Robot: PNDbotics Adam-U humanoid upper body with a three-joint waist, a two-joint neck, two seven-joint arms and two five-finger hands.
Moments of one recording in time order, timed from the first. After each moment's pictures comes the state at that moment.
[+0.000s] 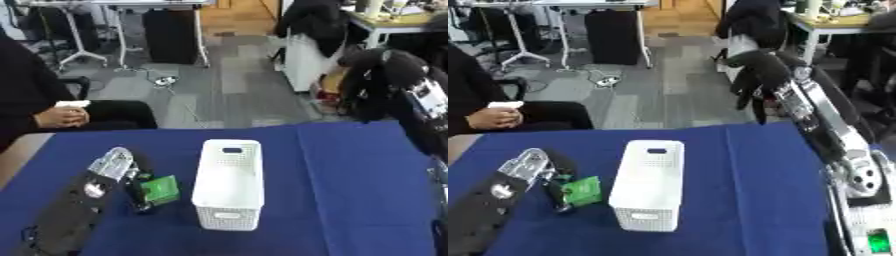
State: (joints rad) left arm -0.82 0.34 -0.15 -0.74 -1.69 -0.48 -0.58; right arm -0.50 -0.15 0.06 -1.99 0.23 0.03 0.46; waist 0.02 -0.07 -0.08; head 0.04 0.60
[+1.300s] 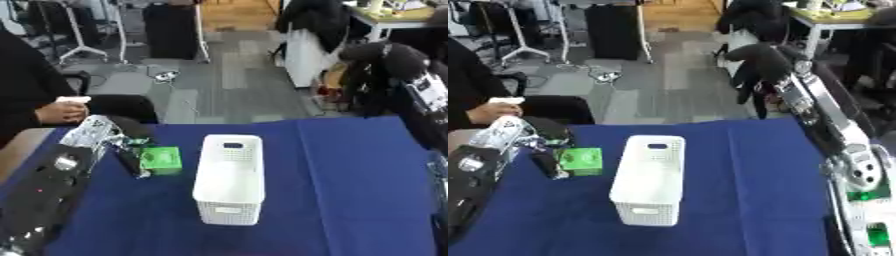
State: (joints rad) left arm -0.84 0.43 -0.11 -0.89 -1.38 -0.49 -0.61; right arm -0.50 -0.15 0.06 -1.99 0.23 0.03 0.45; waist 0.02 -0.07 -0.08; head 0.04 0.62
